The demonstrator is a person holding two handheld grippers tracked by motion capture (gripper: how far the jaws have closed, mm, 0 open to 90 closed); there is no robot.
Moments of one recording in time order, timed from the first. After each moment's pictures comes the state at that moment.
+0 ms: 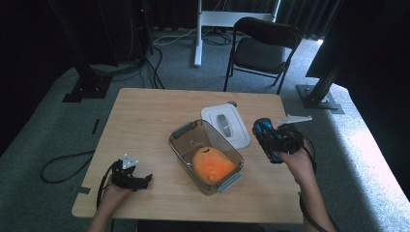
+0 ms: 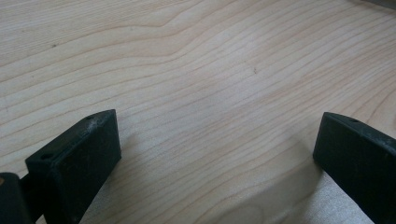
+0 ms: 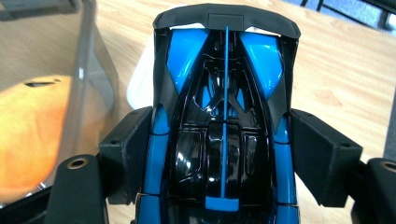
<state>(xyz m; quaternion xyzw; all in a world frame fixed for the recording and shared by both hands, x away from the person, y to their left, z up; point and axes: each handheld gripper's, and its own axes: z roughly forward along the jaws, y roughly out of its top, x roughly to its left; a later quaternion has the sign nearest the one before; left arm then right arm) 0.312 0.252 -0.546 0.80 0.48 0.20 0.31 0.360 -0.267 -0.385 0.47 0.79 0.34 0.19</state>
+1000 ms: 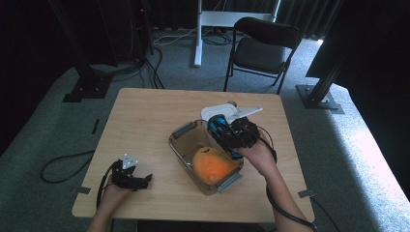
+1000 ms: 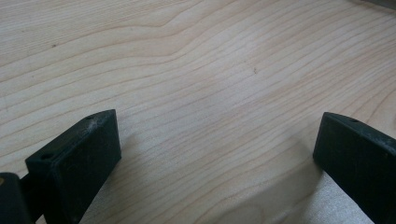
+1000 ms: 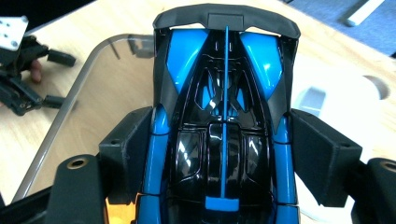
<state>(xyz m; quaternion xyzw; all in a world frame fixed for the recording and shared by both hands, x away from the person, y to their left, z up) 0.312 0.252 -0.546 0.80 0.48 0.20 0.31 0.371 -0.143 -0.368 0.35 0.85 0.37 0.14</state>
